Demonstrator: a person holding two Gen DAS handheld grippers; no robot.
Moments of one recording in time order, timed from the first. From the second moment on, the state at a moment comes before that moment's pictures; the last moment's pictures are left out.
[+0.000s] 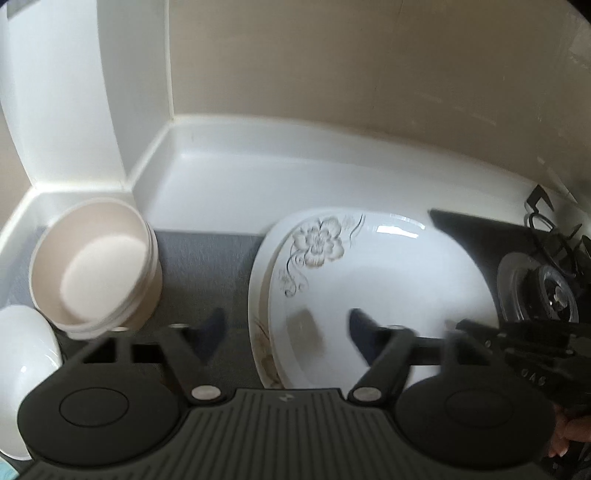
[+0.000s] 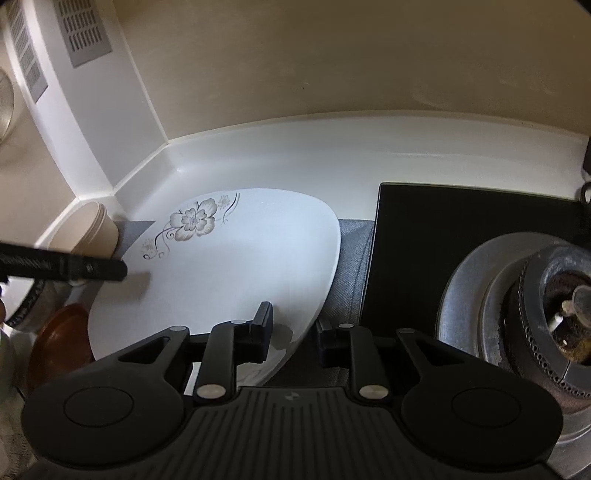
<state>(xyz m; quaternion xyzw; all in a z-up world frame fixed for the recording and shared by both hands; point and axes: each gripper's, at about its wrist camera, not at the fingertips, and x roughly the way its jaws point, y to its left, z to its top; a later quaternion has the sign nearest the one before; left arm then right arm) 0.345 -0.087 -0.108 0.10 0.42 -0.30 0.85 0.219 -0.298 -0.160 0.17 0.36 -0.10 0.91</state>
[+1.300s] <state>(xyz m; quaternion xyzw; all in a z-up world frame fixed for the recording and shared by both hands) 0.244 -0.010 -0.051 0.01 0.39 -0.22 0.89 0.172 -0.254 -0.085 0.14 0.31 -0.05 0.94</state>
